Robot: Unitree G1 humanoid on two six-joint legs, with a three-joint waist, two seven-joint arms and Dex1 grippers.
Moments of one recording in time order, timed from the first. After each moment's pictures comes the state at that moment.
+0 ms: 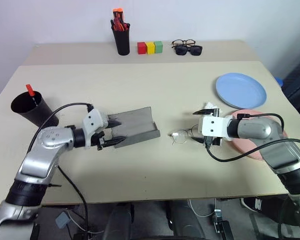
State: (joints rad) left arm -0.22 0.74 0.01 -0.21 -0.34 0.37 -0.97; right arm -0.48 -0.89 0.28 -0.06 -0.14 0.06 0.92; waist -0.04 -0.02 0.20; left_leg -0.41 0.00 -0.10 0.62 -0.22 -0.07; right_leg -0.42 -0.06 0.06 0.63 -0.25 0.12
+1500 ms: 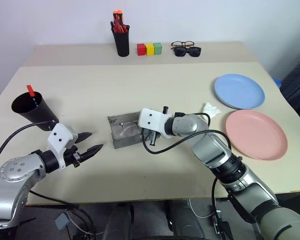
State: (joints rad) left arm 0.12 0.75 0.30 -0.44 -0.45 0.50 -0.79; right arm -0.71 -0.36 0.54 -0.18 -0.22 0.64 0.80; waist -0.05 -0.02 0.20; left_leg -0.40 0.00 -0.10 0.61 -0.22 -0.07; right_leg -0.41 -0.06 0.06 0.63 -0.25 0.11
